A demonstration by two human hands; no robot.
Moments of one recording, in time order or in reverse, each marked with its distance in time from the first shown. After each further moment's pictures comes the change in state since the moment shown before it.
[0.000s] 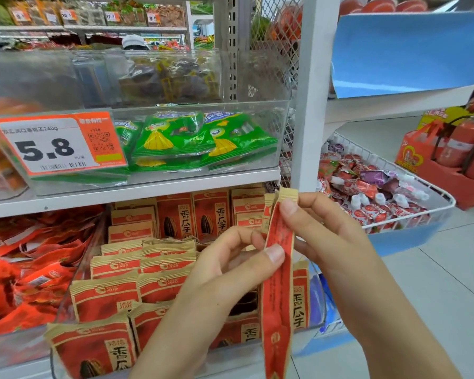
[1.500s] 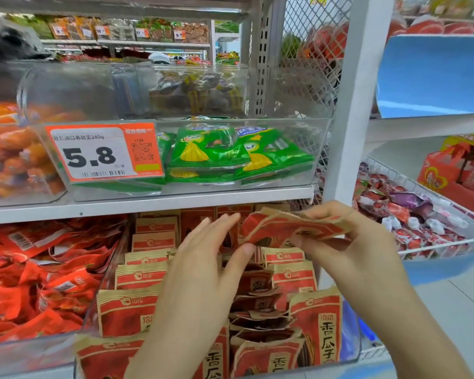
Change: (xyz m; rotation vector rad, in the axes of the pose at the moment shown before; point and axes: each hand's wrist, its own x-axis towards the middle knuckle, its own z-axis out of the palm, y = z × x) left_hand 0.008 0.003 -0.044 0.943 0.414 0.177; right_hand 0.030 0.010 0.007 -0.394 0.020 -0.298
